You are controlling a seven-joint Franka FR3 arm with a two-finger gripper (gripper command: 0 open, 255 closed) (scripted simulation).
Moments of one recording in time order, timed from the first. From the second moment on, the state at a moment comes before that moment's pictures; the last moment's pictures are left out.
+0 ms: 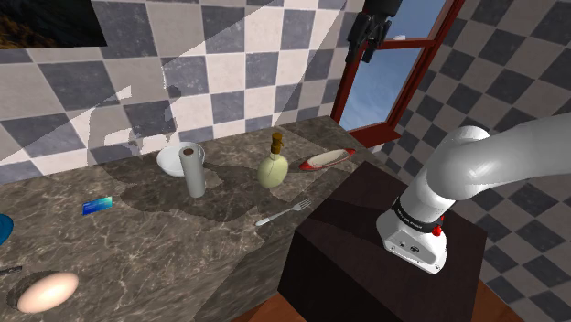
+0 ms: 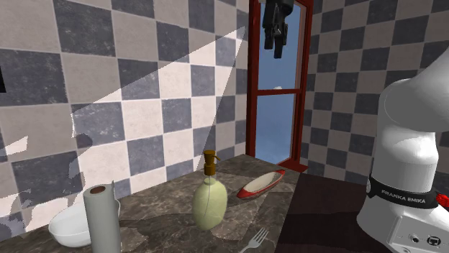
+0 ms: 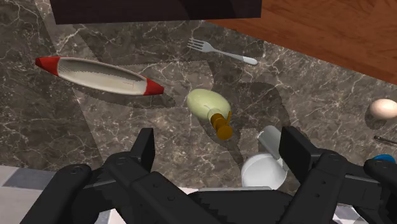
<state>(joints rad) 0.00 -0.75 -0.04 -2.28 0.11 1.57 0.01</state>
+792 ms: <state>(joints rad) 0.02 -0.58 0.06 -2.44 0.12 1.92 0.05</state>
